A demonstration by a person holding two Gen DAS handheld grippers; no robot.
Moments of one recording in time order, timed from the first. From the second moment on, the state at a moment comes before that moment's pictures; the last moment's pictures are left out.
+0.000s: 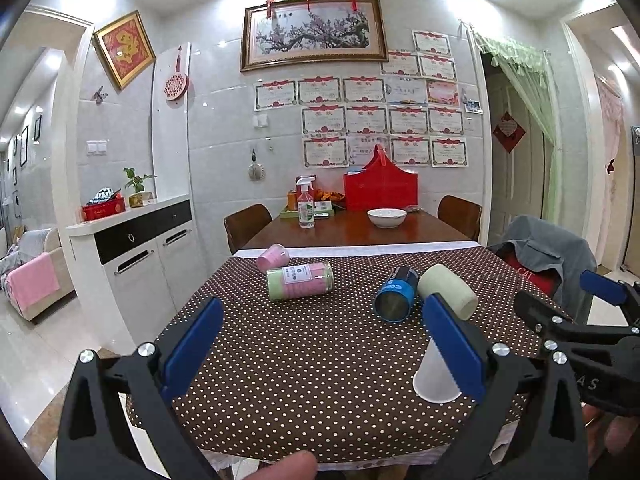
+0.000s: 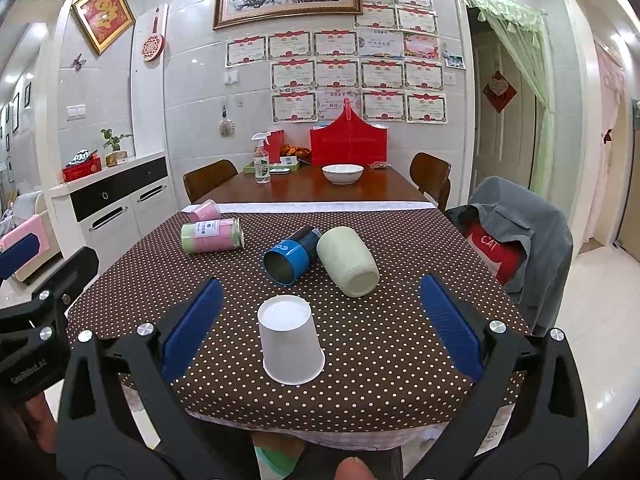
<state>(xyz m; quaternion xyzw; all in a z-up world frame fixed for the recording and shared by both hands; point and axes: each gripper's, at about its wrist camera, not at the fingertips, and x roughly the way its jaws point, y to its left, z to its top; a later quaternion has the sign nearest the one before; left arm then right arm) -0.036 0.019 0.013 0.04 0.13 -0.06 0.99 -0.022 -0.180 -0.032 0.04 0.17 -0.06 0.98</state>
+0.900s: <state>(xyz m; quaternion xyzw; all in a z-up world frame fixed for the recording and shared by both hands) -0.033 0.017 0.011 0.05 0.13 -0.04 0.99 -0.019 -0.179 -0.037 0.05 0.18 -0.06 0.98</state>
